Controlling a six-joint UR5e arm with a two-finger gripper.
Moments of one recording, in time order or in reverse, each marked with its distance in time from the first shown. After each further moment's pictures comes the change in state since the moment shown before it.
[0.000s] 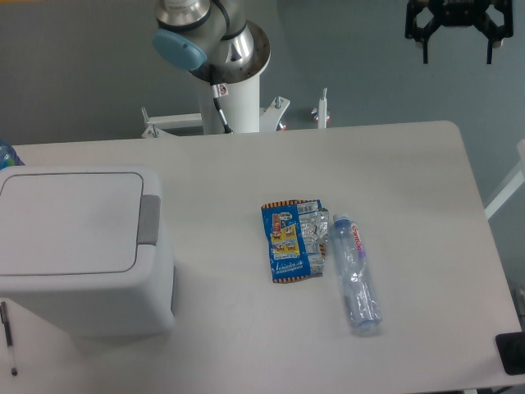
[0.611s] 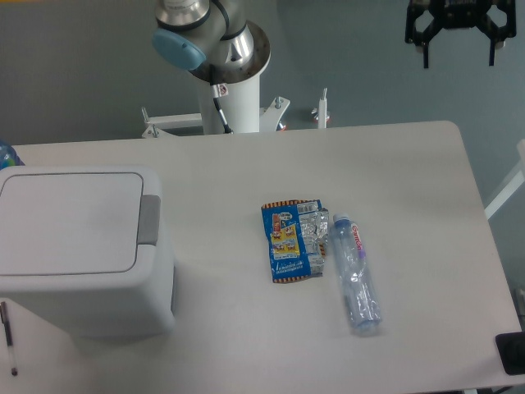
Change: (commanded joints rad) arm -0.119 -0.057 0.086 0.003 -0.049 -0.463
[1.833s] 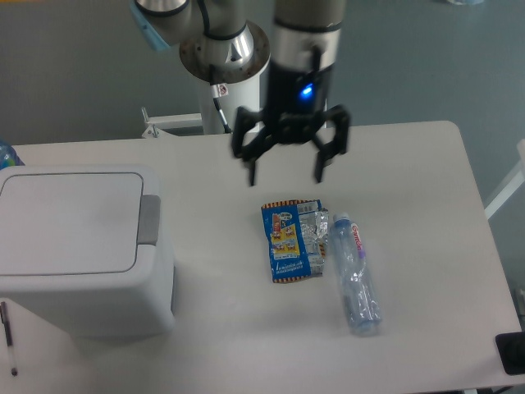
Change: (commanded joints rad) arm -0.531 -0.137 0.051 0.067 -0.147 -0.783
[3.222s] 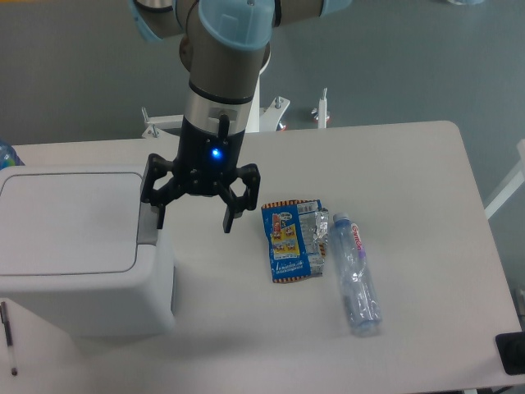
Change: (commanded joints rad) arm -0.094 -0.048 -0.018 0.039 -0.014 -0.059
